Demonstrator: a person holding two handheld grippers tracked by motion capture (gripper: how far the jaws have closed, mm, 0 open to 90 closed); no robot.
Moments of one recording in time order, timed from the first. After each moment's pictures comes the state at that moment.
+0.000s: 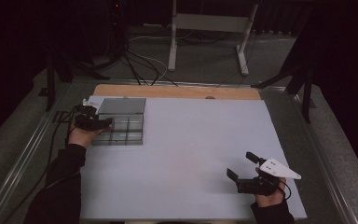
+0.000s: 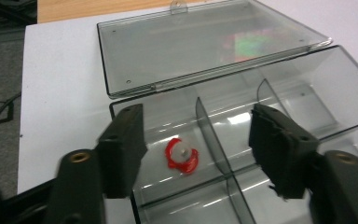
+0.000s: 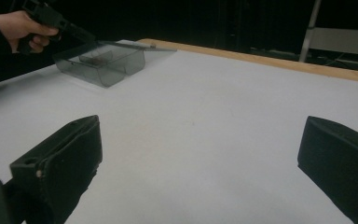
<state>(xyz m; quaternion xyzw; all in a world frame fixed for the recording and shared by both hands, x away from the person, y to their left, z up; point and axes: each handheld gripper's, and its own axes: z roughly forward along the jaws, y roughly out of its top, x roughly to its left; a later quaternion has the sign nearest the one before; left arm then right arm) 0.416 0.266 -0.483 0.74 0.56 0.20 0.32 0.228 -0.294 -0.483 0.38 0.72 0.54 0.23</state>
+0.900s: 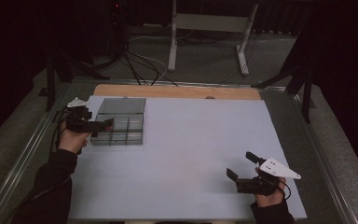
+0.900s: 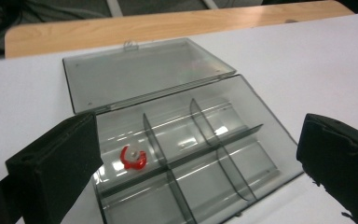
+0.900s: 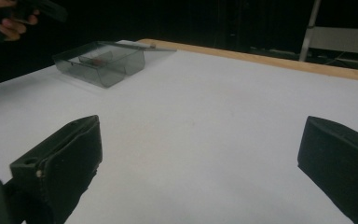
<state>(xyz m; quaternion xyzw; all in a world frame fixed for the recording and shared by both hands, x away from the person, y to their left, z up) 0.375 0.268 -0.442 0.73 0.50 0.17 0.42 0.228 -0.293 -0.483 0.38 0.71 0.54 0.23</state>
